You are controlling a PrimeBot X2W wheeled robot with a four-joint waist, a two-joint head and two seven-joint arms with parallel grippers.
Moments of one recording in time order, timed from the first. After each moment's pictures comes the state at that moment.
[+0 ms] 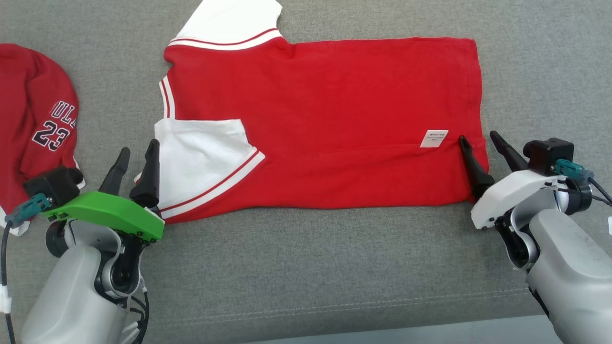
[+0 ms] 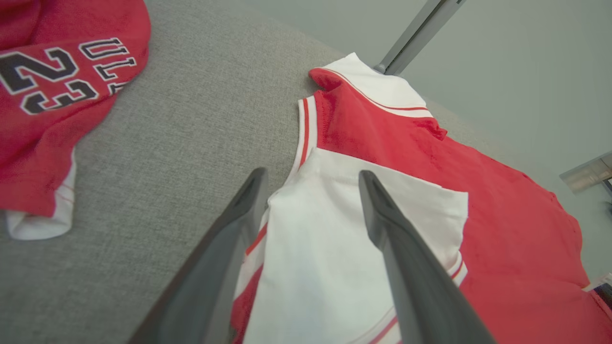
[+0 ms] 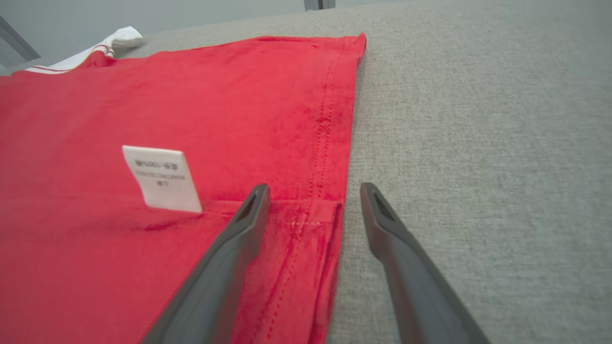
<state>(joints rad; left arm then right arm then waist) -0.44 0.32 -0.32 0.42 -0.96 -0.06 -0.06 -0.57 -0.33 0.40 0.67 0.58 0.13 -0.22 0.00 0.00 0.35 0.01</state>
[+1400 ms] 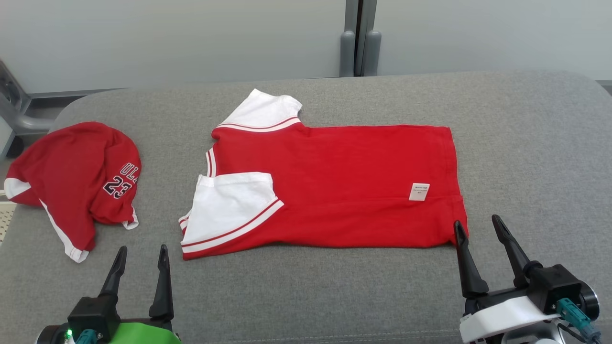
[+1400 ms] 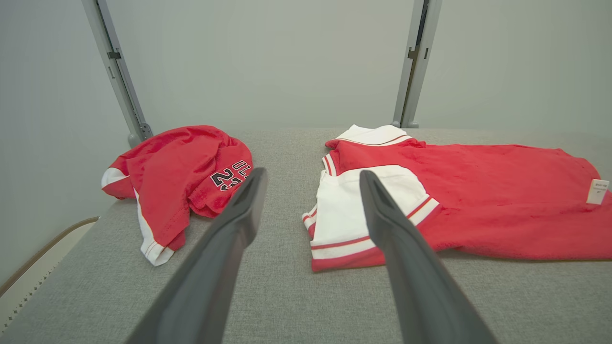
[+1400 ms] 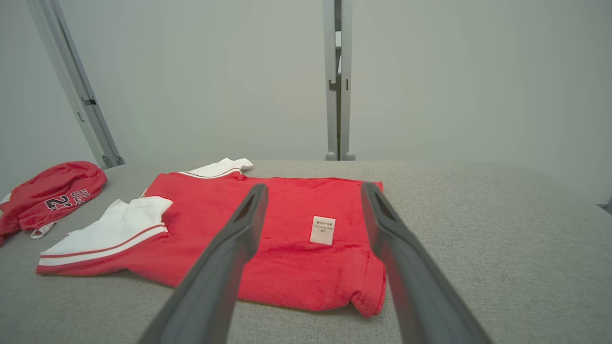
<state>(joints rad) 0.05 0.37 -0.33 0.07 -0.47 0.20 -0.26 0.09 -0.05 0.05 -0.02 0.11 0.13 -0.23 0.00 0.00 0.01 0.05</state>
